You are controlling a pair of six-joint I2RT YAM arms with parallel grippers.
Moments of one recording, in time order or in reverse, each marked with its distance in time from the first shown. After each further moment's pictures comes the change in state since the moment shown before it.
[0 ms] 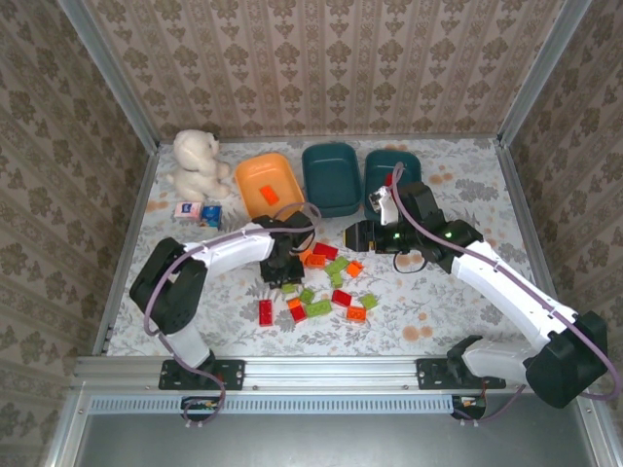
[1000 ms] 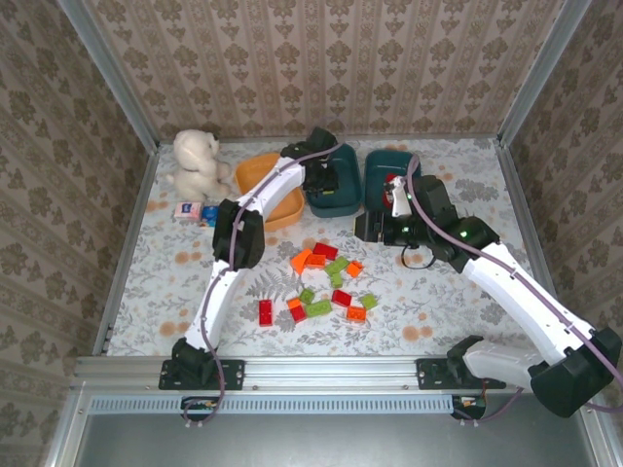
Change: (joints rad) left arm 0.189 0.857 1.279 0.029 0.030 0.324; right arm -0.007 -0.062 0.096 -0.128 0.167 0.030
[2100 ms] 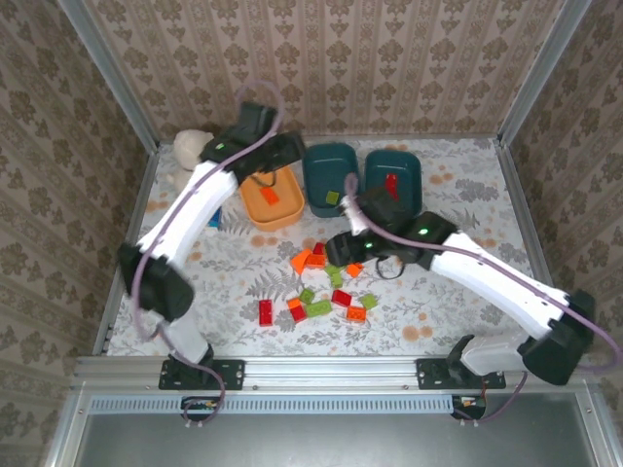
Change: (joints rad) left arm 0.080 -0.918 -0.683 0.145 -0.046 -0.159; right arm 0.325 0.233 0.166 -0.144 0.169 -0.163
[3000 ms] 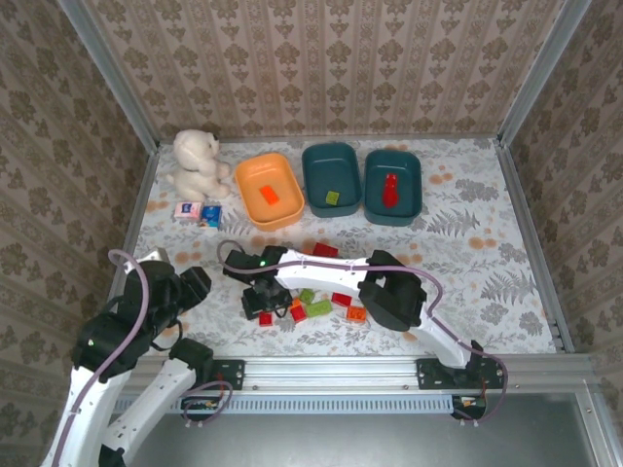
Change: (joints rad) left arm 0.024 -1.169 -0.738 -0.539 -0.225 -0.123; right arm 0.333 0.936 0.652 -0.188 0.026 0.390
